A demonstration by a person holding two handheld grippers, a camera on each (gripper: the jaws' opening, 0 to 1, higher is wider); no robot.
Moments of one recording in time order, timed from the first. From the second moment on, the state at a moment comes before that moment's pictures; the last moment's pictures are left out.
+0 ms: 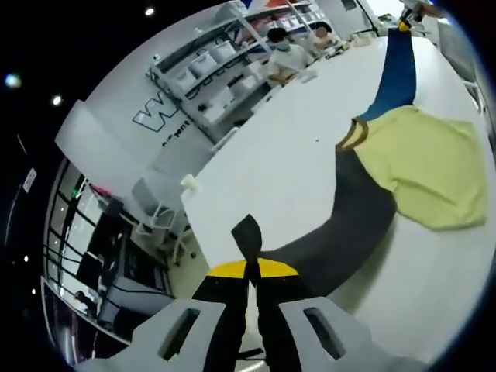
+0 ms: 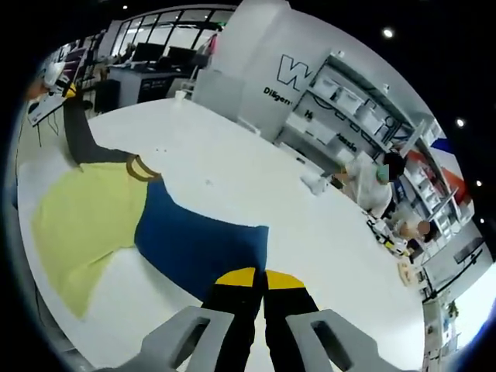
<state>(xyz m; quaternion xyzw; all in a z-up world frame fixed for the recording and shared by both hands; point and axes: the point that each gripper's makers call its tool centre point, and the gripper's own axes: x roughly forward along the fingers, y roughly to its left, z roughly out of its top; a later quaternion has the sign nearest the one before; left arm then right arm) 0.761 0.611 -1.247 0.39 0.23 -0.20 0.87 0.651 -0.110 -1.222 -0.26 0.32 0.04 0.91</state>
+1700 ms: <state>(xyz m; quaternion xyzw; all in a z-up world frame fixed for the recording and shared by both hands) 0.729 0.661 -1.371 0.30 0.36 -0.14 0.87 0.627 -0.161 -1.358 -0.13 0.42 -0.03 0.90</state>
